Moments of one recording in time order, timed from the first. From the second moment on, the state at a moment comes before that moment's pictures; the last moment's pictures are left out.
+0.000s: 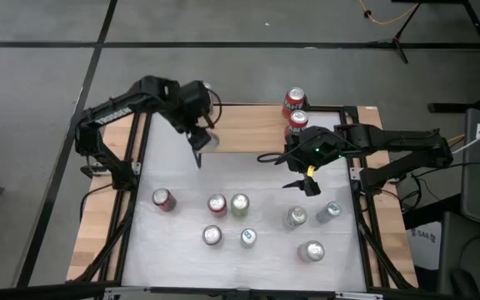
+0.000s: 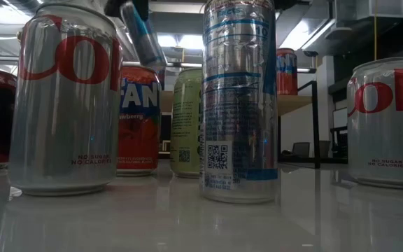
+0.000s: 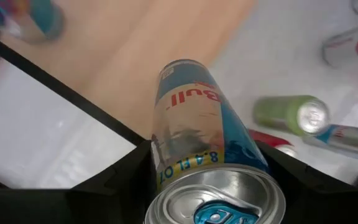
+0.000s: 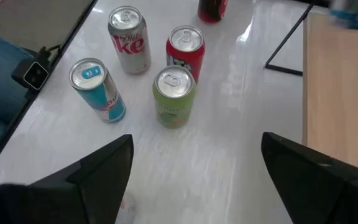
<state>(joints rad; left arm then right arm) 0.30 1.58 1.91 -1.54 0.02 -0.41 0.05 1.30 1.38 -0.86 -0.19 -0.21</state>
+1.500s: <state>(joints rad) 0.43 1.68 1.92 -1.57 0.04 -0.26 0.05 1.32 1.38 -0.75 -0.16 -0.21</state>
